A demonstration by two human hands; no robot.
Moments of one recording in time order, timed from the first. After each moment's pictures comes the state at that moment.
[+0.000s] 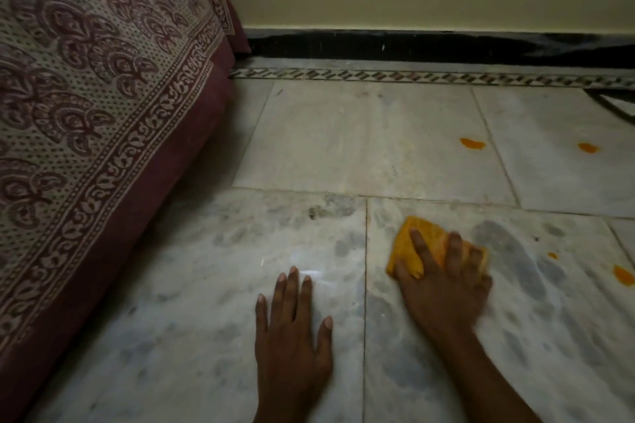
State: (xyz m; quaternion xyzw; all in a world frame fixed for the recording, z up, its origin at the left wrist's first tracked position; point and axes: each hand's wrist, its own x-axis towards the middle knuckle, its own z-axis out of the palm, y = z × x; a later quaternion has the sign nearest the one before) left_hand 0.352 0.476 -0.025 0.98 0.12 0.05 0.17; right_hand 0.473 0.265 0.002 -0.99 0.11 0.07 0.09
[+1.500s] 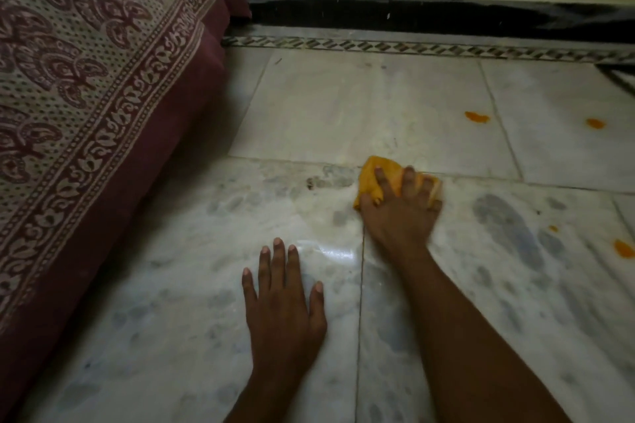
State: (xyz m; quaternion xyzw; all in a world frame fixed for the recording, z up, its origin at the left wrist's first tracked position) left_hand 0.350 0.470 -0.026 0.98 0.17 0.07 0.11; right_hand 0.537 0.326 -0.003 -0.98 0.05 0.07 0.15
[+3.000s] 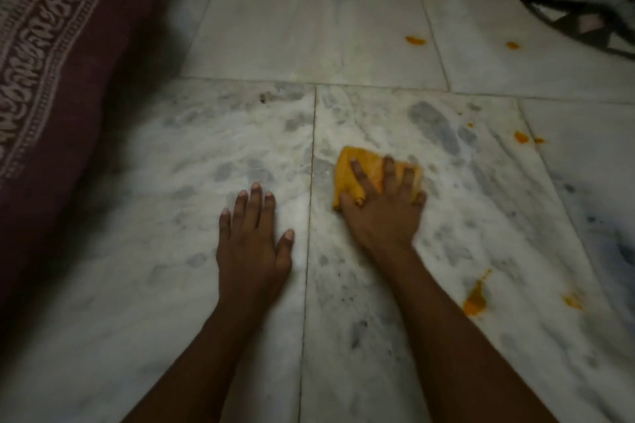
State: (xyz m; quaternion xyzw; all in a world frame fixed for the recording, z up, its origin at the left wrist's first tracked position) left_hand 0.257 0.445 -0.026 0.98 0.08 0.06 0.17; right_hand 0.343 0.247 -0.001 -0.99 0.04 0.07 0.13
